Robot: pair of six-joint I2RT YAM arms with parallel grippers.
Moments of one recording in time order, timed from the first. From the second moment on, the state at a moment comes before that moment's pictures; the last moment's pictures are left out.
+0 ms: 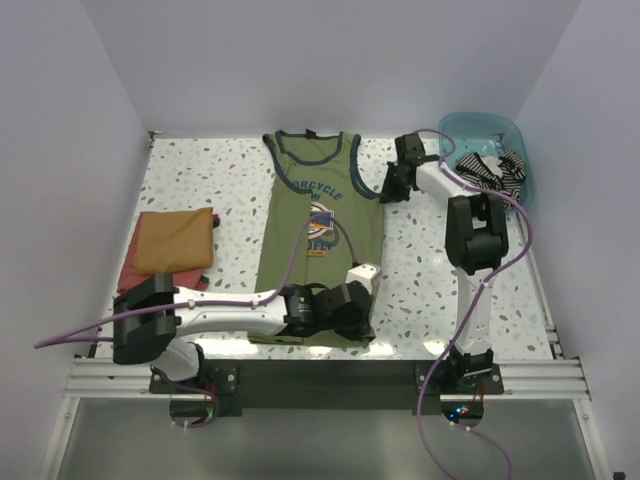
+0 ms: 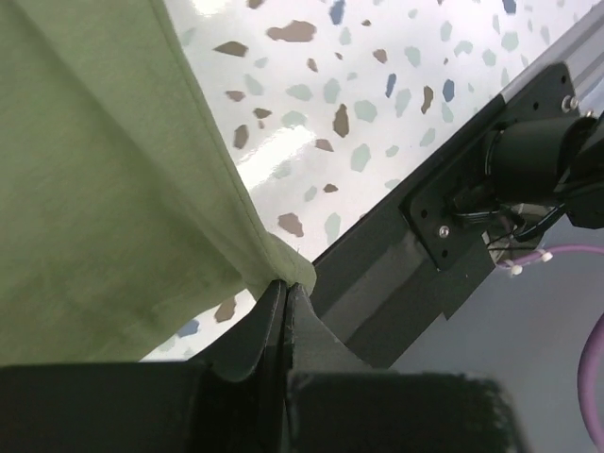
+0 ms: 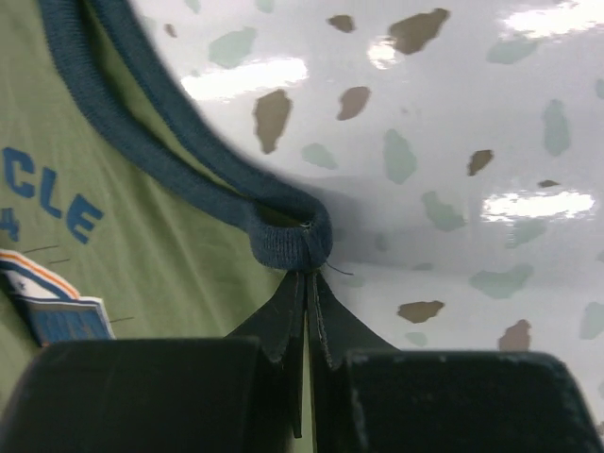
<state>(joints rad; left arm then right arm) -1.33 1.59 1.03 -0.25 -0.14 -0.81 0.20 2.20 1.70 -0.54 -0.07 0.47</state>
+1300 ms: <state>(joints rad) -1.27 1.08 0.51 -0.44 -0.27 -1.15 0.51 2.40 2.15 -0.63 -0.02 0.61</state>
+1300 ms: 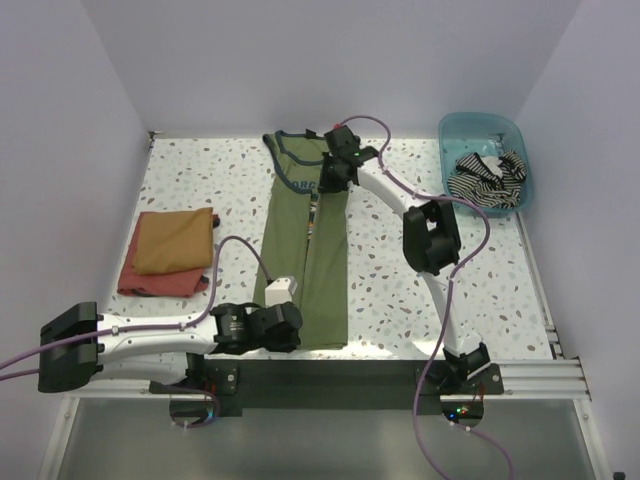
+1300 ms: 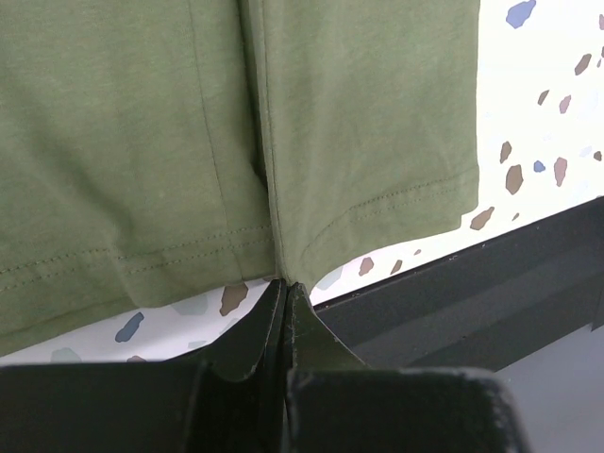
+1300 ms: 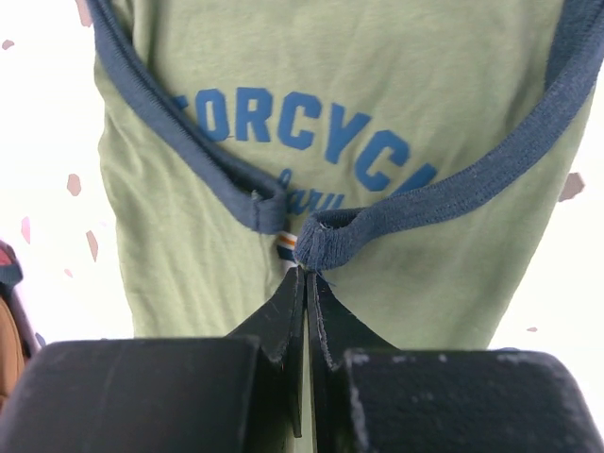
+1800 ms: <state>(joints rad) -1.27 1.11 0.51 -0.44 -0.27 -1.15 0.53 2.47 2.18 -0.58 -0.03 0.61</state>
